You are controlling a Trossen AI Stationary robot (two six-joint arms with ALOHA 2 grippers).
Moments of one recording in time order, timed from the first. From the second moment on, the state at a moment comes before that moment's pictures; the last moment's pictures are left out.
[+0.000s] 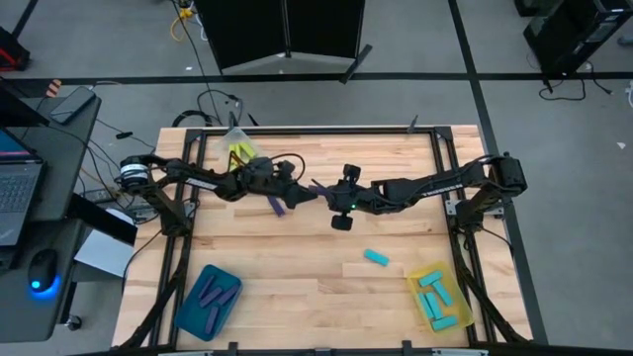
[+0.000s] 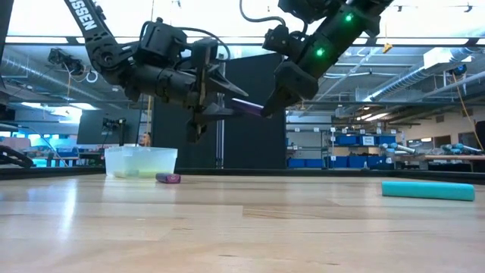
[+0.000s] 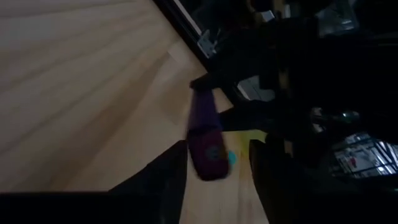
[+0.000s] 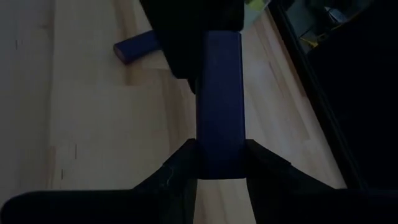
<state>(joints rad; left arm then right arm) 0.28 1.61 0.61 0.76 0.33 -0.84 0.01 1.64 1.03 -0.18 0.46 -0.09</state>
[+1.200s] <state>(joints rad) 0.28 1.61 0.61 0.74 0.33 -0.82 0.03 1.64 1.03 -0.18 0.44 -0.13</state>
